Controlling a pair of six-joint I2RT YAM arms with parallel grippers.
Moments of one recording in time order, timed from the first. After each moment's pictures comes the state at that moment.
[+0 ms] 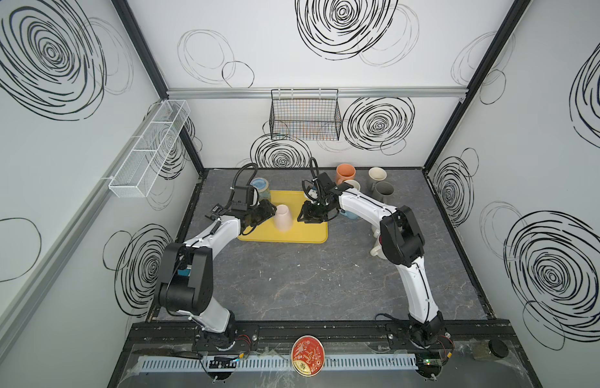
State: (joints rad) left arm -0.09 1.60 1.01 -0.19 0.34 -0.64; right arm 0.63 2.25 1.88 -0.72 -0.51 0.54
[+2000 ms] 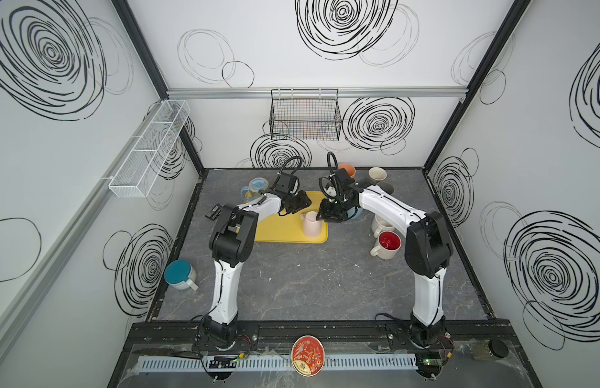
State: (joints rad) left arm -0.35 2.16 1.56 -0.29 0.35 -0.67; right arm 0.57 2.01 1.71 -0.86 -0.39 0.52
